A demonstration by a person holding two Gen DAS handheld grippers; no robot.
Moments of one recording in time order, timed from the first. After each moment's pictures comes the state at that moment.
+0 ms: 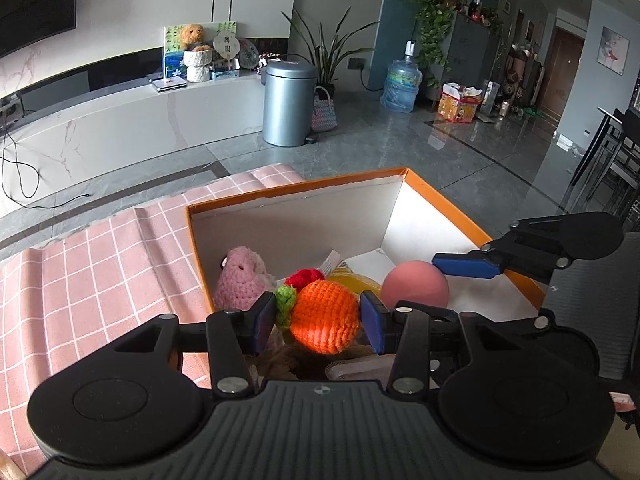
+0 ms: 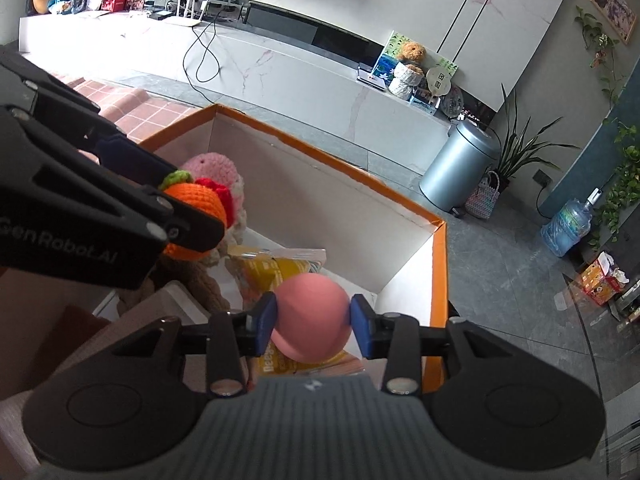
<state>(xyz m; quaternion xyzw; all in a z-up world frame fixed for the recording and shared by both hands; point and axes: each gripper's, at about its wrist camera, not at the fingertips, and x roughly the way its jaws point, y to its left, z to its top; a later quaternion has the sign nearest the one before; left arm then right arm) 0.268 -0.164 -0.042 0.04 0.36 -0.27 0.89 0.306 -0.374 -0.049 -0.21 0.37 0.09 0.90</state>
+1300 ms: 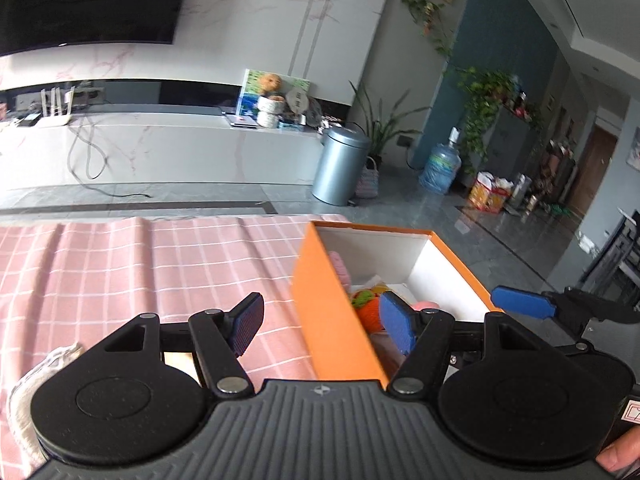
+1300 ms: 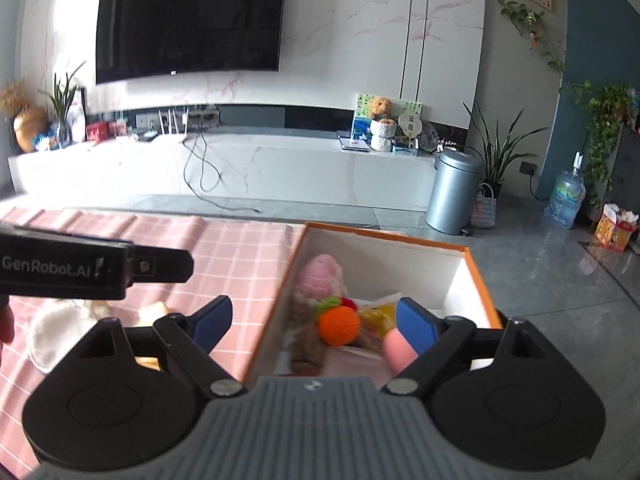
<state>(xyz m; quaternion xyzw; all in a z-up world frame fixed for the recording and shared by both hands) 0.162 -0.035 0.015 -0.08 0.29 -0.19 0.93 0.181 -0.291 0.026 -0.03 0.27 0.07 0.96</state>
